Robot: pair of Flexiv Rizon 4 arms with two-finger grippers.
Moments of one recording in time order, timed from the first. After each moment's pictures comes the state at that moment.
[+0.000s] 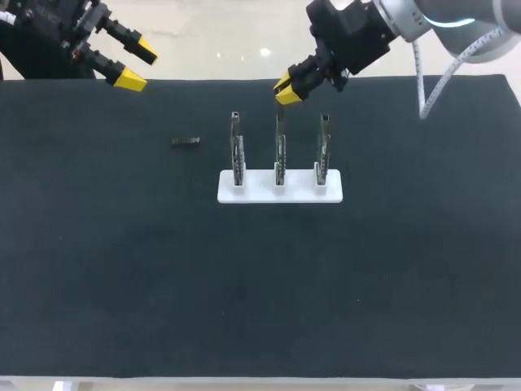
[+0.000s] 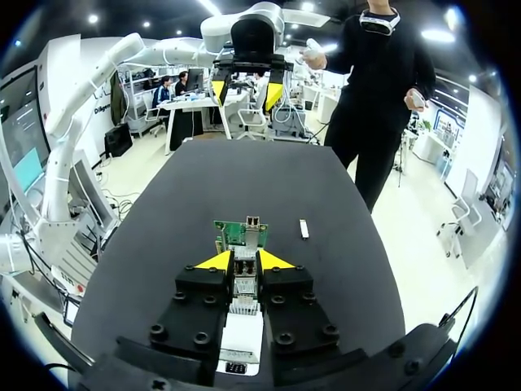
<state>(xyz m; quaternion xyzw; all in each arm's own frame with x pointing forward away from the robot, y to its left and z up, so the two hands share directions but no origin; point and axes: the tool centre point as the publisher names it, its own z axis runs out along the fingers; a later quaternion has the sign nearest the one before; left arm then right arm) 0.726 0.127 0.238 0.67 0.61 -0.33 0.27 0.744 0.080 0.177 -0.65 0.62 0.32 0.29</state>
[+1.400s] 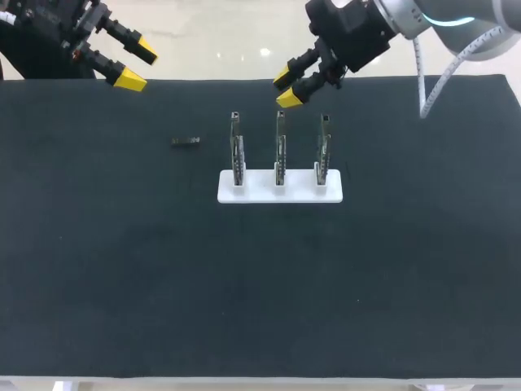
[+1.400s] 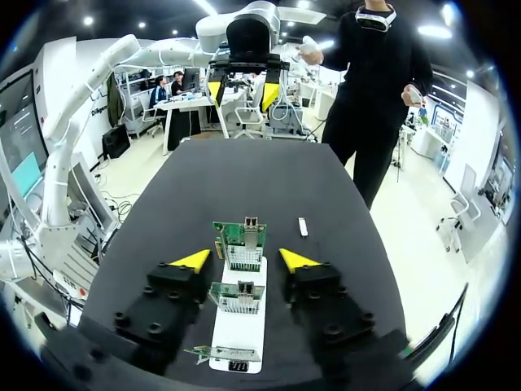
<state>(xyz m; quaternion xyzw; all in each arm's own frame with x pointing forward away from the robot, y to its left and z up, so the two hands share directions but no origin) 0.726 0.127 0.238 0.67 0.61 -0.33 0.27 0.745 0.079 0.184 -0.65 0.63 0.31 0.28</state>
